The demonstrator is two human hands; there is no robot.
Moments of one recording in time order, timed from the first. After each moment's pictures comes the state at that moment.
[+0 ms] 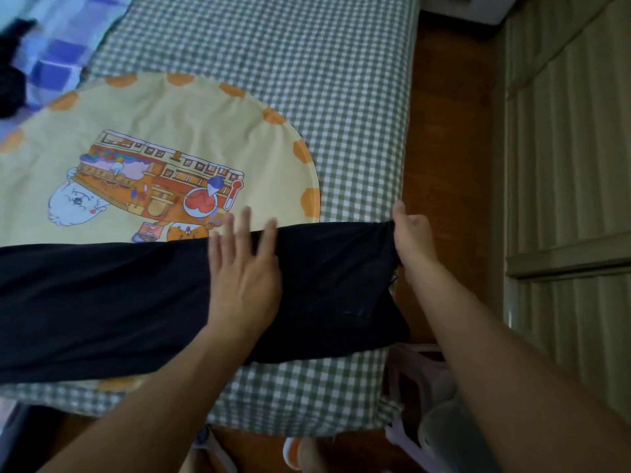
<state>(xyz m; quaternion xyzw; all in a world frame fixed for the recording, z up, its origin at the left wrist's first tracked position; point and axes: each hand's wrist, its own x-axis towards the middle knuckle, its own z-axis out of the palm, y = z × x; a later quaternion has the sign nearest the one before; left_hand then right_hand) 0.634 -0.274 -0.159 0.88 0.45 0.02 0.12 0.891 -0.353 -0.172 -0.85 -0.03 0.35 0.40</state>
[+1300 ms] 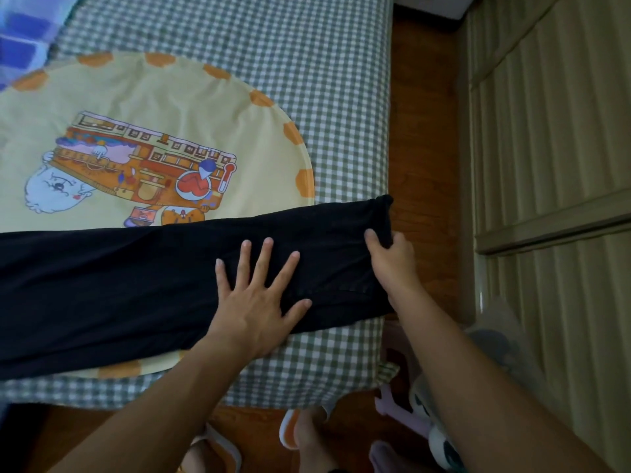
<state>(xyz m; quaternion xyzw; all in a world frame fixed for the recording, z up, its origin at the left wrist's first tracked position) 0.591 -0.309 -0.175 0.91 0.33 -0.18 0.19 0.819 -0.403 -0.168 -0.88 -0.03 0.32 0.35</state>
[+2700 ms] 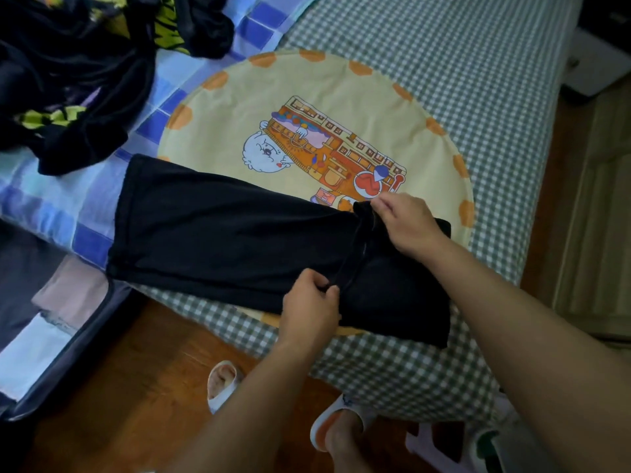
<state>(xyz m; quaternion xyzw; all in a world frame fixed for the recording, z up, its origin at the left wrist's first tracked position) 0.448 -0.265 -0.126 0.46 0.64 0.08 0.61 0.663 -0.205 -0.132 -0.78 -0.57 0.24 0.09</state>
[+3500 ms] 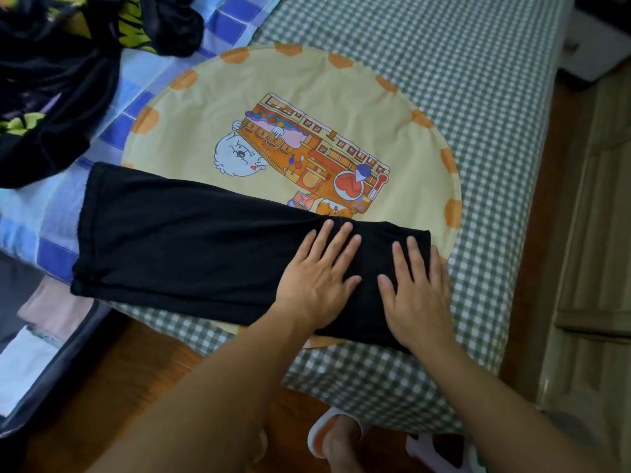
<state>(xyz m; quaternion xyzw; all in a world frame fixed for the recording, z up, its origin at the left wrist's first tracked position) 0.503 -0.225 -0.203 0.92 0.34 -0.13 0.12 0.672 -0.334 -0.191 -0.84 -0.53 0.10 -0.08</state>
